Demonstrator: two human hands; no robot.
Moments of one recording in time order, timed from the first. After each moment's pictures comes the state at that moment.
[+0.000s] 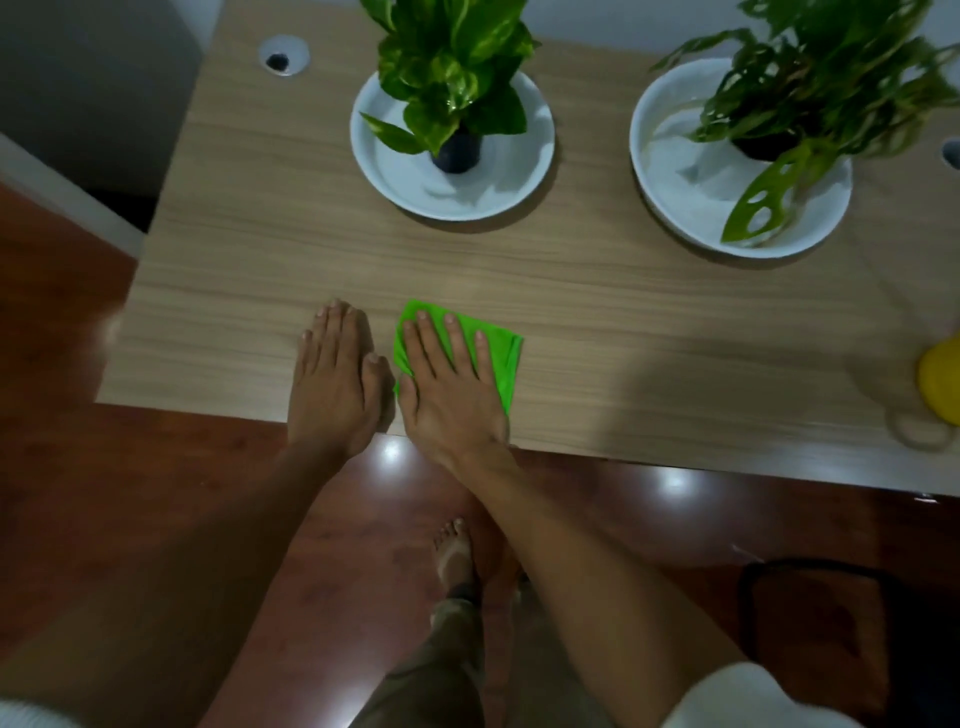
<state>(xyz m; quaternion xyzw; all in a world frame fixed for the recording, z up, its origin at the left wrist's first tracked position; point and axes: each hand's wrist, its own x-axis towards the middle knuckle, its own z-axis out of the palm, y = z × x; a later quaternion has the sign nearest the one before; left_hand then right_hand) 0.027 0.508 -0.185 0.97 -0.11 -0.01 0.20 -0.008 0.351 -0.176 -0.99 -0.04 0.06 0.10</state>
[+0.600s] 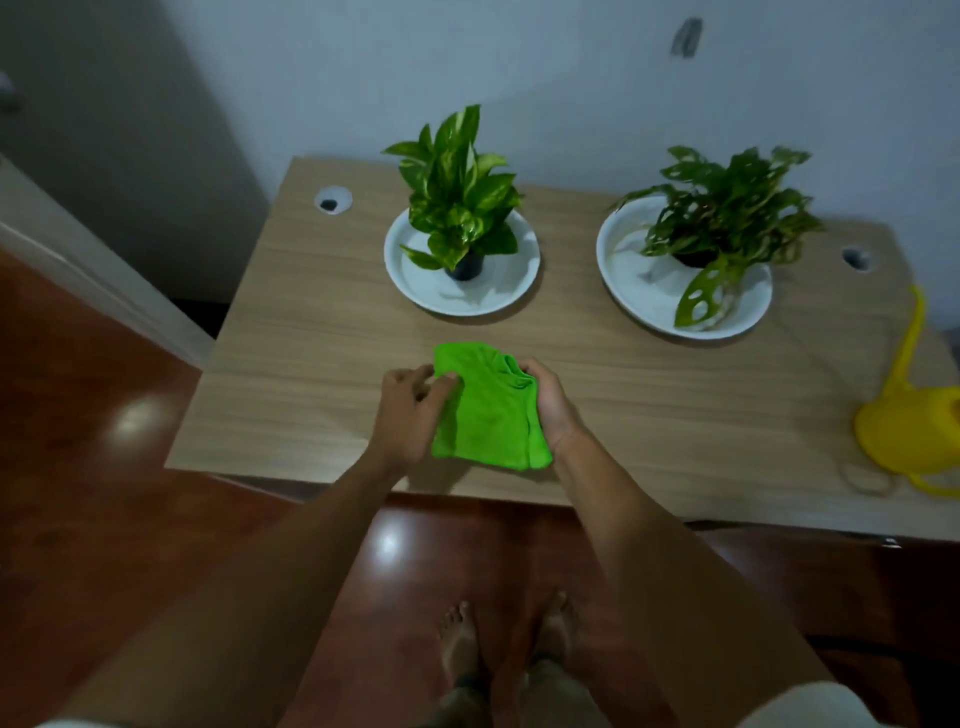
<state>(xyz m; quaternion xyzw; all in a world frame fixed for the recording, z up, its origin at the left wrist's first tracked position) 0.048 0.453 -0.094 0.79 0.05 -0.16 0.59 0.032 0.282 -0.071 -0.40 0.33 0.19 0.83</state>
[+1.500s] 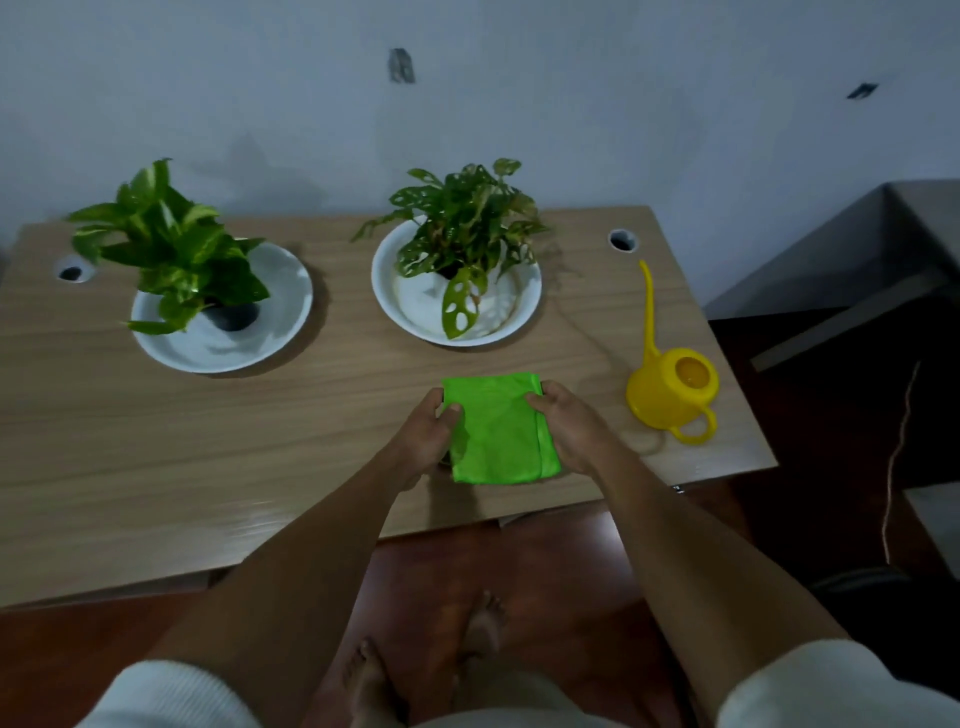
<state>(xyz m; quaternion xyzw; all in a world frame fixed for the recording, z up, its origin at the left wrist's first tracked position) 0.000 0.161 -0.088 0.72 -0.01 -0.40 0.57 -0.072 -0.043 -0.097 -0.65 0.41 0.09 0.64</state>
